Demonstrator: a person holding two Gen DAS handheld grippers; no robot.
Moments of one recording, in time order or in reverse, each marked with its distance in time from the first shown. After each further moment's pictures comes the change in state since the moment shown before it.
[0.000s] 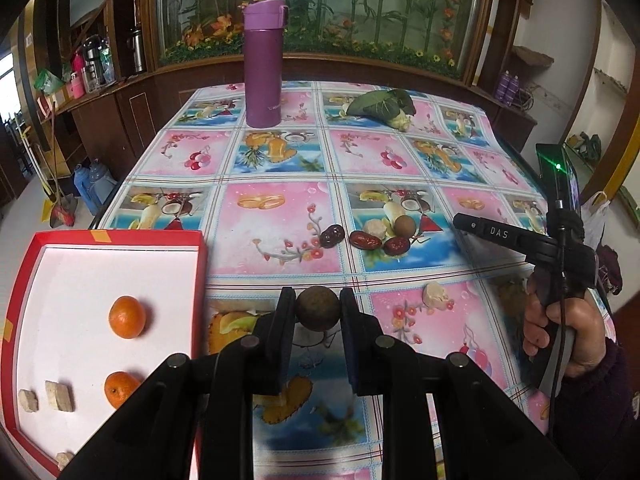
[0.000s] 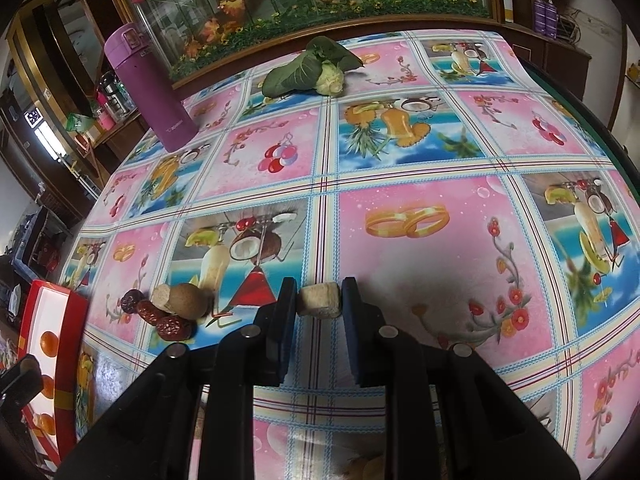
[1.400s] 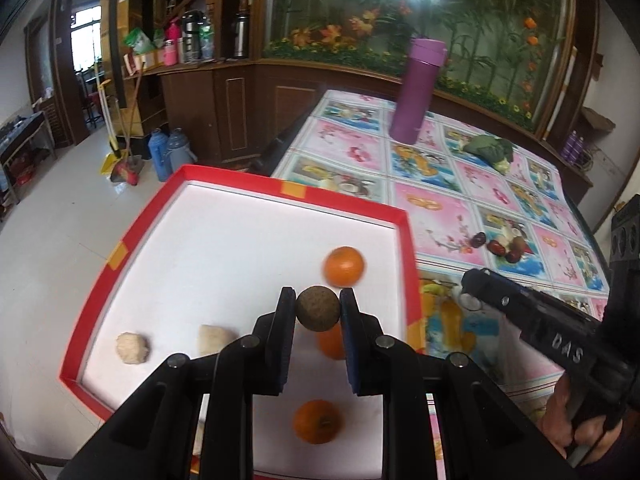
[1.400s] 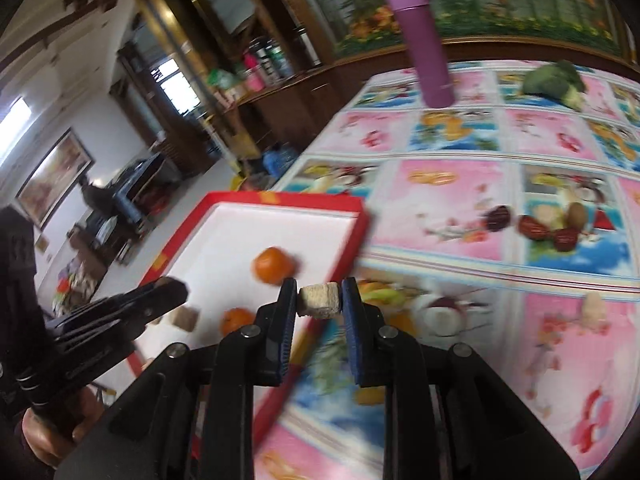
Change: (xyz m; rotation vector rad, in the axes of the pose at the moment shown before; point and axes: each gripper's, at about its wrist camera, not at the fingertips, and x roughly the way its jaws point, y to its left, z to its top) left arm -0.056 0.142 -0.049 -0.225 -0.069 0.178; right arm -0.047 0.235 -0.098 -0.247 0.011 0.436
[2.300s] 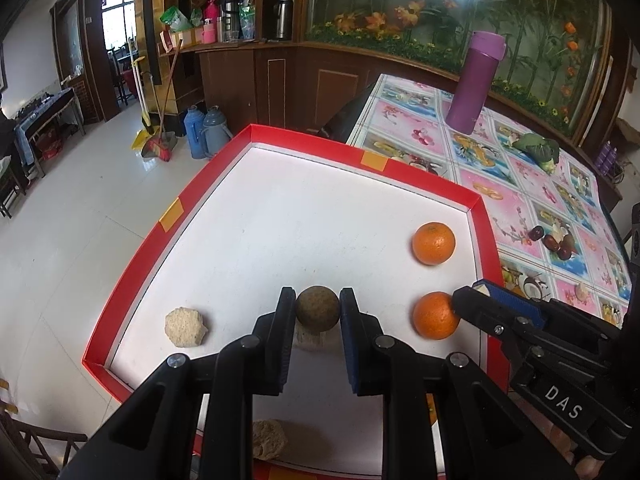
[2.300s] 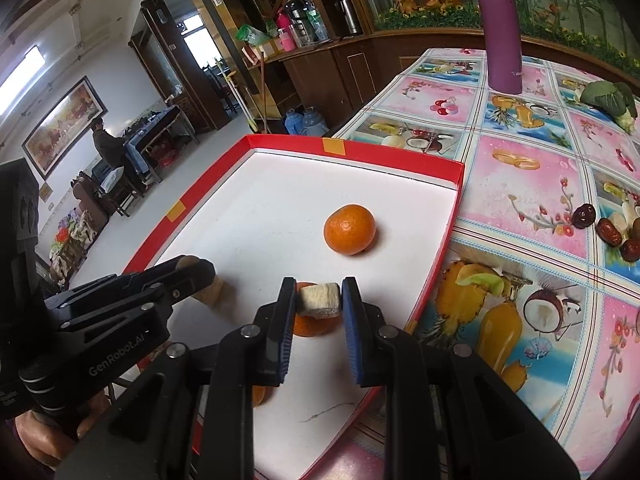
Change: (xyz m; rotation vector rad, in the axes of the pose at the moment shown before) left arm 0.016 0.044 -0.017 -0.065 0.051 0.095; right arm 0.047 0.053 -0.016 -0.119 0.112 0.007
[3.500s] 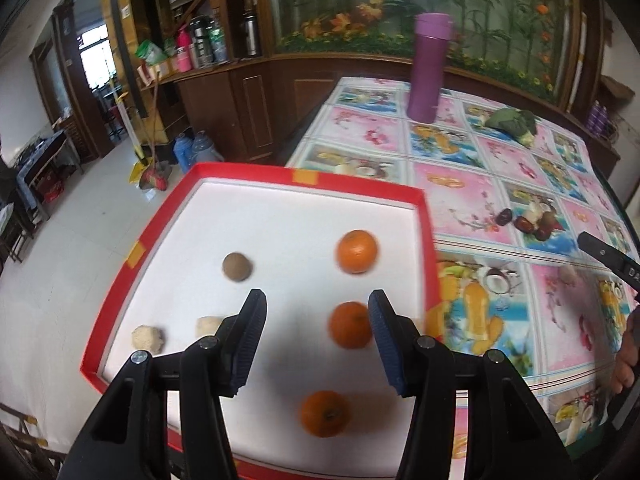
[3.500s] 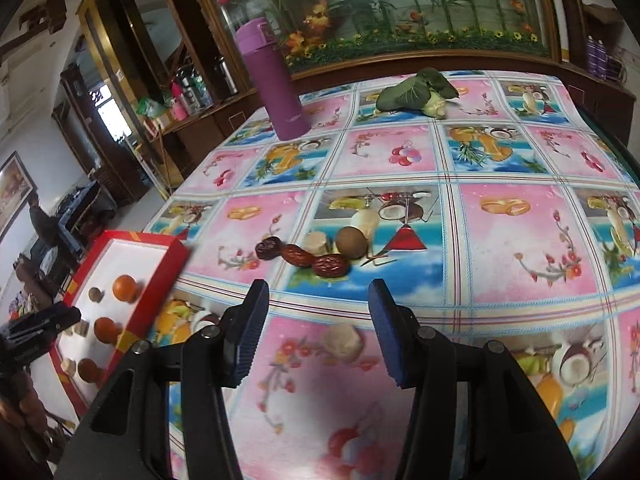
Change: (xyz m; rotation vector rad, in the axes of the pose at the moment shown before) left arm -0.019 -0.073 0.005 0.150 -0.026 0.037; right arm -0.123 -0.203 -0.016 0.198 -0.174 -0.260
